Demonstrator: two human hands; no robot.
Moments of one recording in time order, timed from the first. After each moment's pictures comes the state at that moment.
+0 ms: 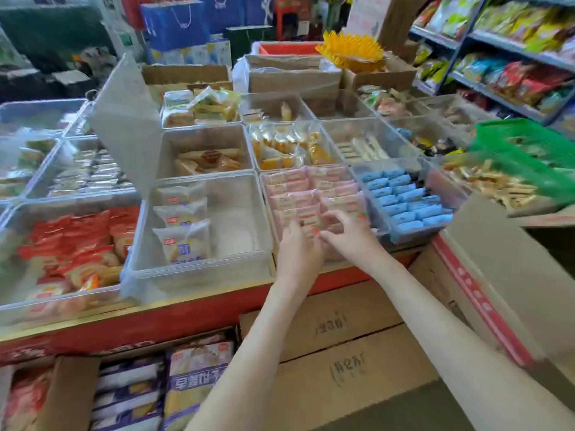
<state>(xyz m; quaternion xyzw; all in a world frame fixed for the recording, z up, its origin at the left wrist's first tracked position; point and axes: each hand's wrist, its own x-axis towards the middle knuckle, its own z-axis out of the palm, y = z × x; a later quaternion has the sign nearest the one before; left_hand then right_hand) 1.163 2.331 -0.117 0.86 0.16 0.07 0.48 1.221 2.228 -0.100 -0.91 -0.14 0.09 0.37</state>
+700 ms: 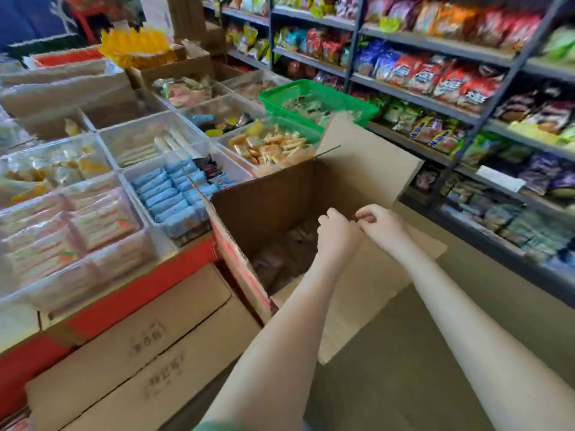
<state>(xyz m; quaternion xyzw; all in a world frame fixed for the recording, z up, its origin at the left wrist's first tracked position) 1.209 1.745 -0.121 0.88 0.01 -0.15 0.45 1.194 1.647 -0.117 -0.91 0.14 -0.01 0.38</state>
